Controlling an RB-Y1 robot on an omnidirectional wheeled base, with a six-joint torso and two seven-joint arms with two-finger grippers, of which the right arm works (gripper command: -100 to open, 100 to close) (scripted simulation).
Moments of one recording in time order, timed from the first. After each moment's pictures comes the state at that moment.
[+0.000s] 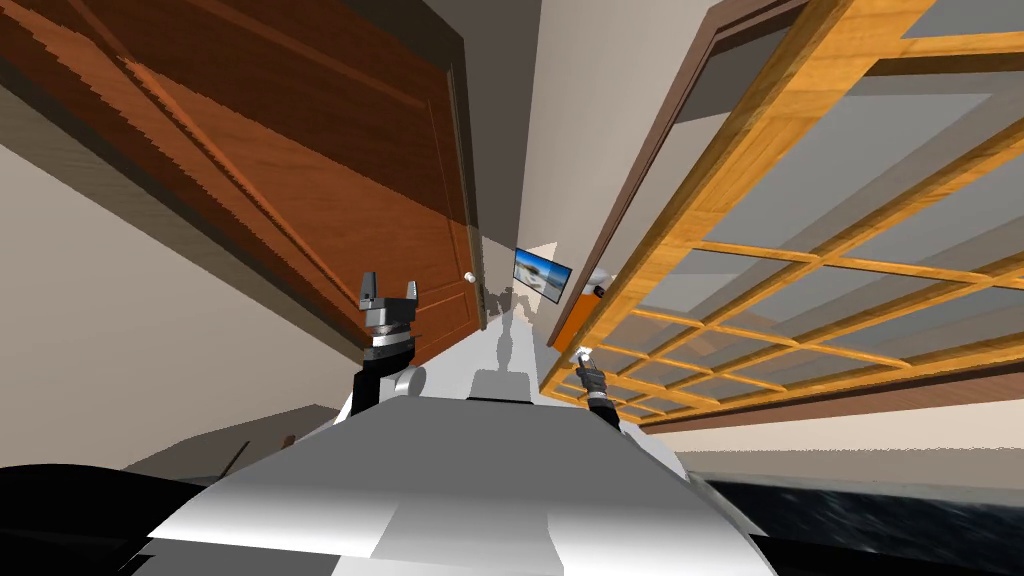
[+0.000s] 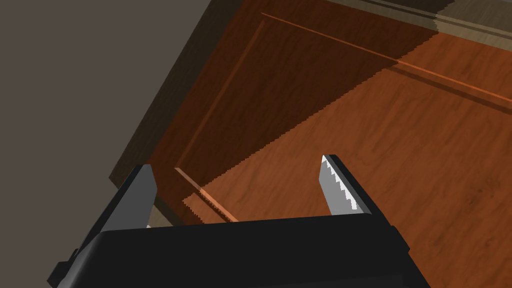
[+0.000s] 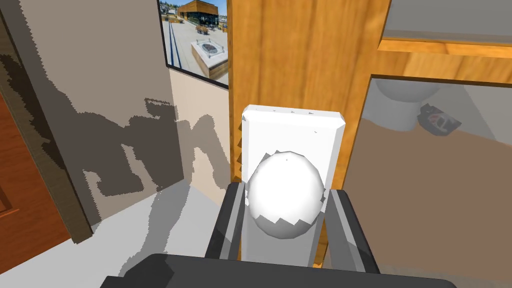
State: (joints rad) arm 0.09 -0.36 0.04 -0.66 -0.19 -0.97 -1.82
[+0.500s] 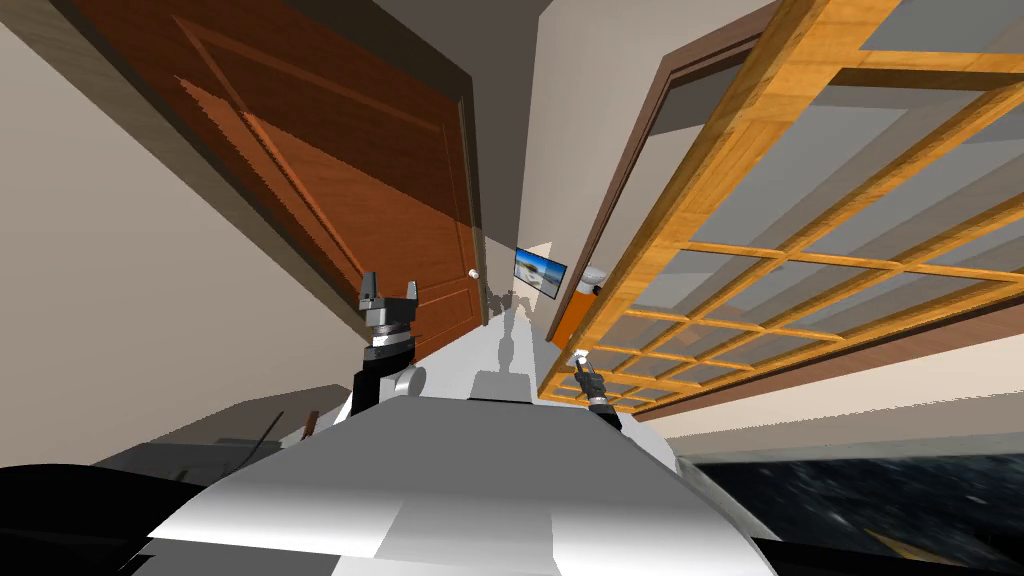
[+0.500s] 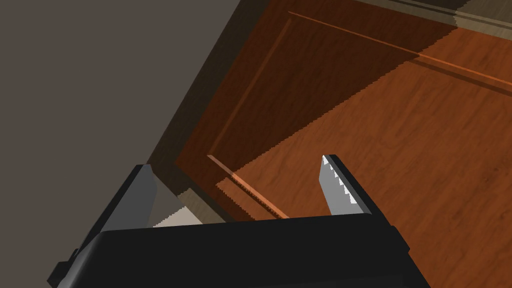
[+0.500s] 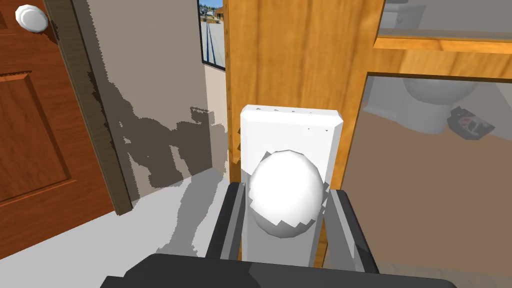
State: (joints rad) arm 0.12 -0.39 0.10 -0.67 -0.15 -1.02 -1.87
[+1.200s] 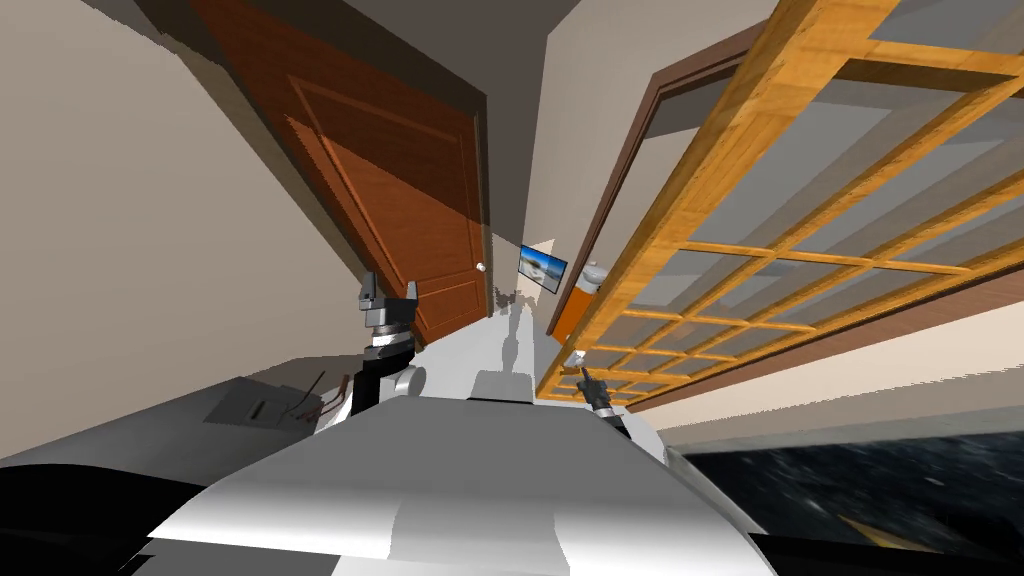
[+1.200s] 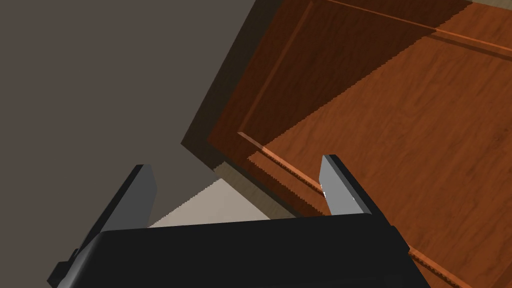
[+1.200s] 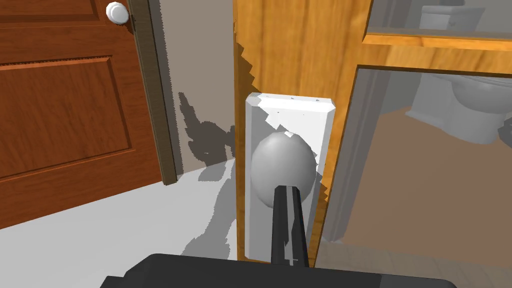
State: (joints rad) arm 0.18 -0.43 0.15 -0.66 -0.10 -1.12 -1.93
